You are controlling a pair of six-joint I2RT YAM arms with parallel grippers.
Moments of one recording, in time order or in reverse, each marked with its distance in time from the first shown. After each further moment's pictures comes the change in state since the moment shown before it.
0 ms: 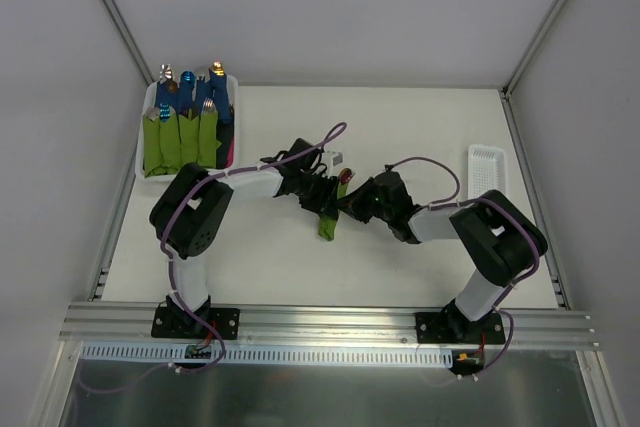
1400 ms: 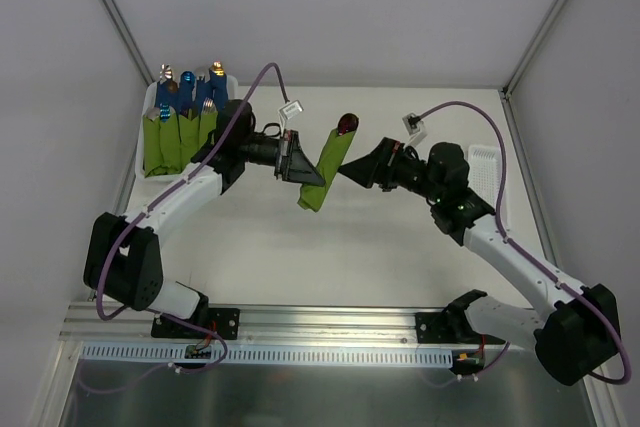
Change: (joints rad) left arm 0.238 -0.439 -0.087 0.309 0.740 -0.264; right arm -0.102 -0.599 0.167 -0.343 -0.307 -0.504
